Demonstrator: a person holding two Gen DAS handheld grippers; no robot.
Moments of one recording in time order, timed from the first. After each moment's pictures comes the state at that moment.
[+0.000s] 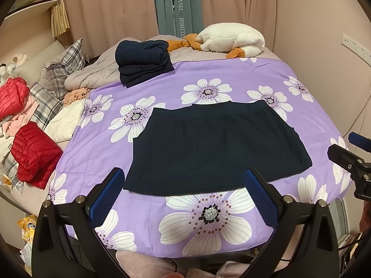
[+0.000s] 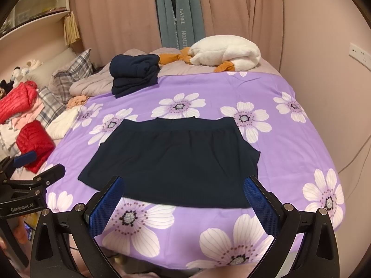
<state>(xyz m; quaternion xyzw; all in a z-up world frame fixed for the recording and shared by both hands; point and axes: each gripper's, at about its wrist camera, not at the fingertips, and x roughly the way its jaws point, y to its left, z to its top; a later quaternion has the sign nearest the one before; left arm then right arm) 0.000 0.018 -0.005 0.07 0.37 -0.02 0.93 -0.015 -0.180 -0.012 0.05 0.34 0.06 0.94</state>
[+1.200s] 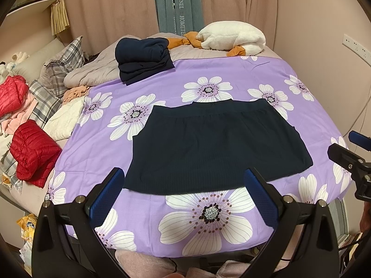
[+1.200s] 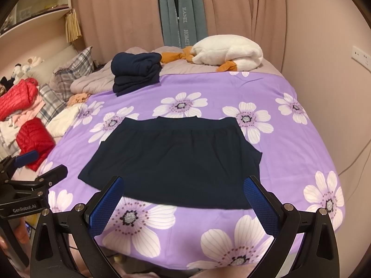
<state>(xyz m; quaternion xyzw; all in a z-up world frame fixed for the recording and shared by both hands) 0.000 0.023 -0.012 0.07 0.37 -0.02 0.93 -0.014 -0.177 -0.012 0.05 0.34 0.06 0.94</state>
